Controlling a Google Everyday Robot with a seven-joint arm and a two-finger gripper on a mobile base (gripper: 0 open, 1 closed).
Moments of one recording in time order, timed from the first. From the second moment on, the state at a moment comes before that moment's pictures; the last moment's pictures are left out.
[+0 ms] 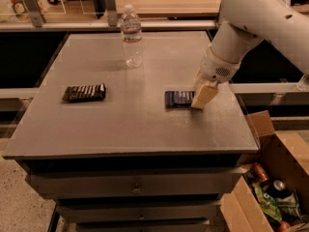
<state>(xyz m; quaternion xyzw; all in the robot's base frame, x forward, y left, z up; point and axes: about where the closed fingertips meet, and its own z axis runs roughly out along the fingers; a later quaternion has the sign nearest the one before) 0.576 -0.135 0.822 -0.66 0.73 0.09 0.12</state>
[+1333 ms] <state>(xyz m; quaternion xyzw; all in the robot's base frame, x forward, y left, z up) 0.572 -0.131 0.825 -0.66 0.73 0.09 0.13</state>
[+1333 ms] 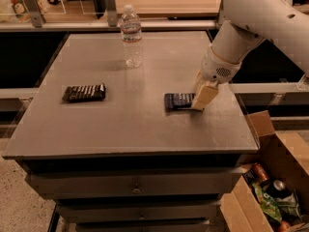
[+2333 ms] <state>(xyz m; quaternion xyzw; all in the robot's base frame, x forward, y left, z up) 0.569 -0.126 0.869 -0.67 0.72 0.11 0.17</state>
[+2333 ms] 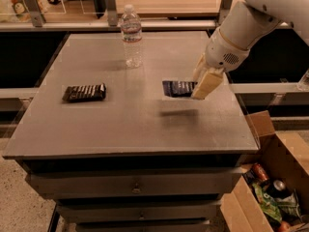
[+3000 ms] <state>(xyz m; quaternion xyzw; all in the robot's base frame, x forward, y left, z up) 0.569 -0.126 0.888 -0.67 0.71 0.10 0.18</state>
